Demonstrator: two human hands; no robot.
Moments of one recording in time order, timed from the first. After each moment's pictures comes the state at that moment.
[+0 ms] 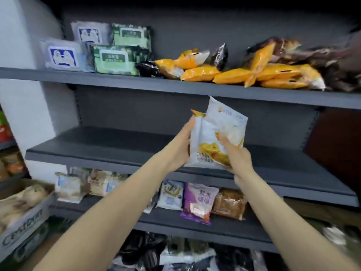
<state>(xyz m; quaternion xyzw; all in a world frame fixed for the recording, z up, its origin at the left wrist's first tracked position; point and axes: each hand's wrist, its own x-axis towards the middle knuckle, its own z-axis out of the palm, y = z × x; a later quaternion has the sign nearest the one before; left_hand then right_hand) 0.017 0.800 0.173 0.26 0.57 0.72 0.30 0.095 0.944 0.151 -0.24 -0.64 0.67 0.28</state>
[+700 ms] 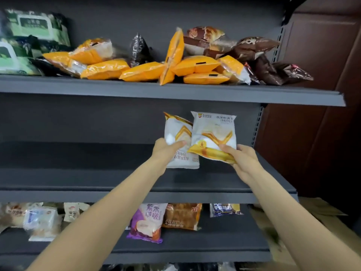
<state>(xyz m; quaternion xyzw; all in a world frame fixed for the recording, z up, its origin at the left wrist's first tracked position) 0.009 1.004 0.148 0.17 0.69 0.68 0.15 0.131 1.173 0.137 -0.24 -0.62 0.69 0.29</state>
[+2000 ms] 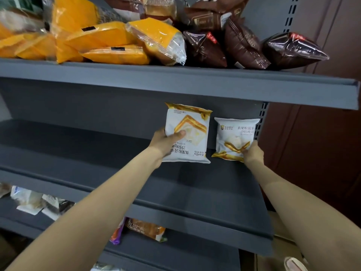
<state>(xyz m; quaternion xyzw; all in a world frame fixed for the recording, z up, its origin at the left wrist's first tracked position) 0.016 1.185 0.135 0.12 0.71 0.69 0.09 0.032 1.461 0.069 -0.34 -0.85 0.34 0.22</state>
